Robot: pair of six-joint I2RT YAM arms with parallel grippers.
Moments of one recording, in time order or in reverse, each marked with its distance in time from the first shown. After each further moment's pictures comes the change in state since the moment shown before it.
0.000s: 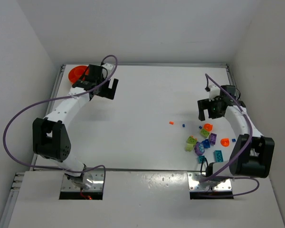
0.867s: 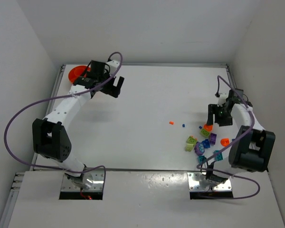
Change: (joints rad) left arm -0.037 0.000 0.081 -0.034 0.141 0.082; right arm -0.140 0.056 -0.007 -0.114 0.018 0.073
